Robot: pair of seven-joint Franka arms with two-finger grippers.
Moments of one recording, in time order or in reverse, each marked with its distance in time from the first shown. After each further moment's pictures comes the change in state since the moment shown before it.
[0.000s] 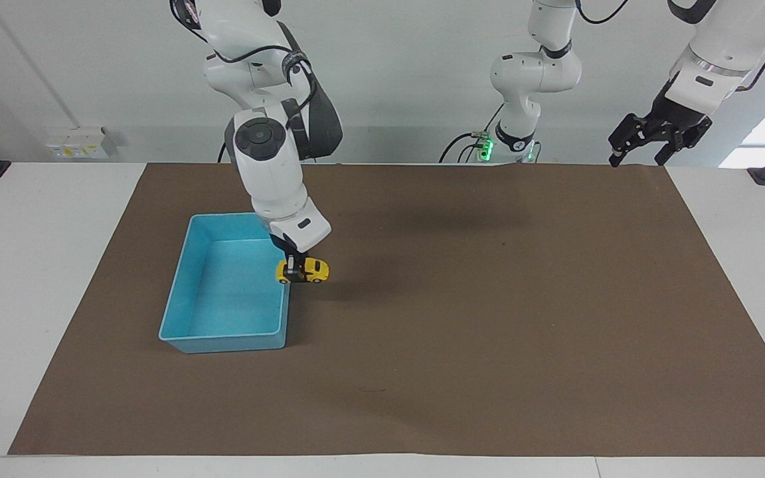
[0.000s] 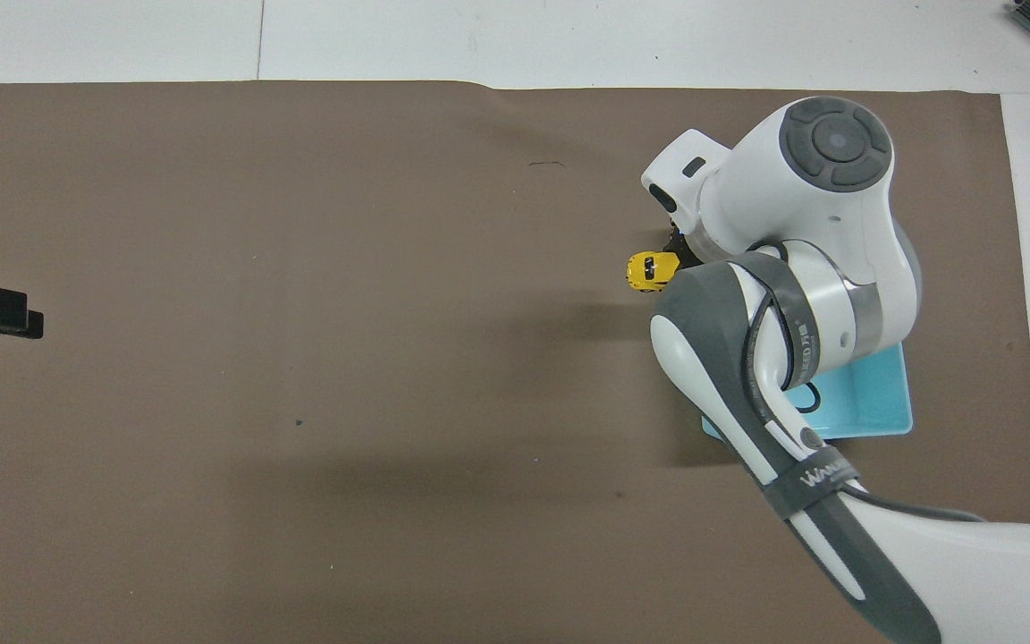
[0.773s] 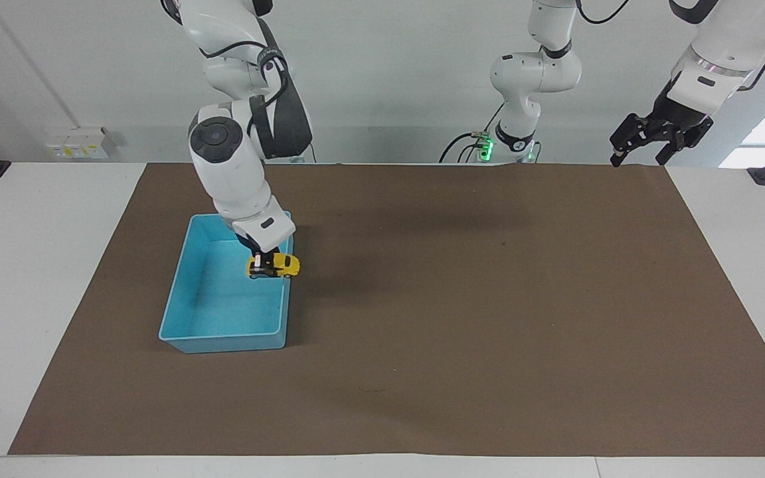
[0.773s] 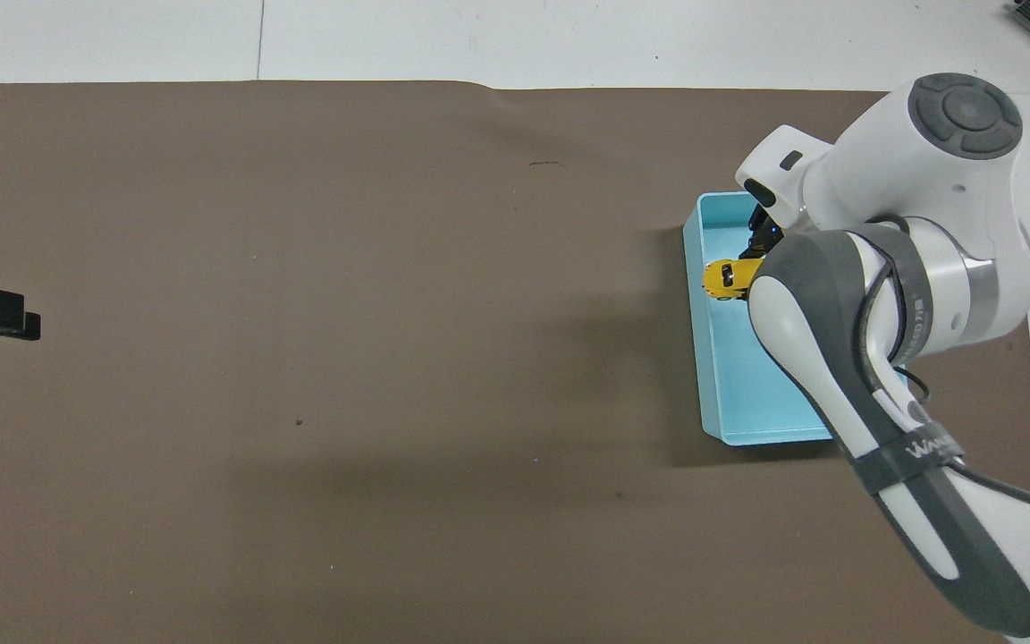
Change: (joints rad) left arm 0.000 0.000 0.005 0.000 0.000 -0.002 0.000; right arm -0.118 -0.056 -0.002 -0.080 0.000 -0.073 -0.114
